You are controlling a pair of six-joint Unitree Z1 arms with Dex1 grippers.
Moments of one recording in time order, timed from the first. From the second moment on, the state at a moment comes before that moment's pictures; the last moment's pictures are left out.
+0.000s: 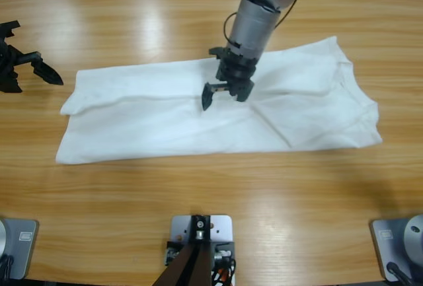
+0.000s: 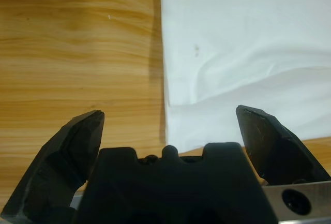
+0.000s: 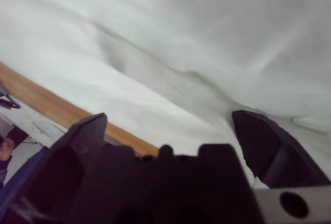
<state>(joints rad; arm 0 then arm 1) -0.23 1.70 -1.22 0.98 -0.08 -0.34 0.67 2.38 -1.97 1.28 0.48 0.20</state>
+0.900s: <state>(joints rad) -0.23 1.70 -1.22 0.97 -0.08 -0.34 0.77 2.44 -2.58 1.48 0.45 0.25</state>
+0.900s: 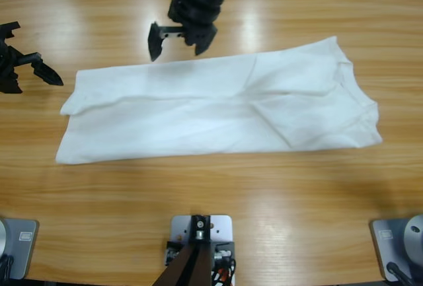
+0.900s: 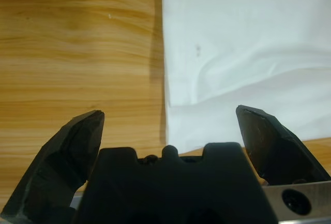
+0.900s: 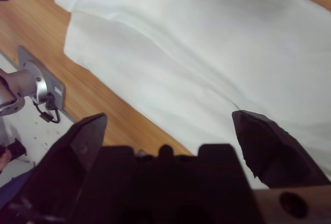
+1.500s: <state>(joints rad) -0.24 1.70 -1.22 0.97 -0.08 -0.34 0.83 2.66 -2.62 1.51 0.49 0.25</state>
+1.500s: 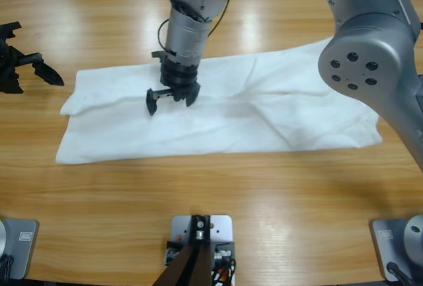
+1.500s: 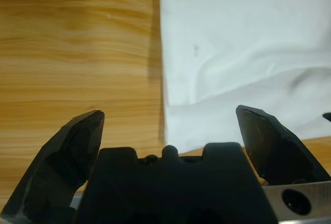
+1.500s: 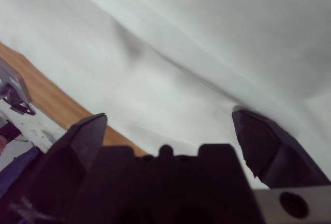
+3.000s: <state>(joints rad) -0.37 1.88 -1.13 0.54 -0.50 -0.35 0.68 2.23 -2.41 1.51 0.19 0.19</state>
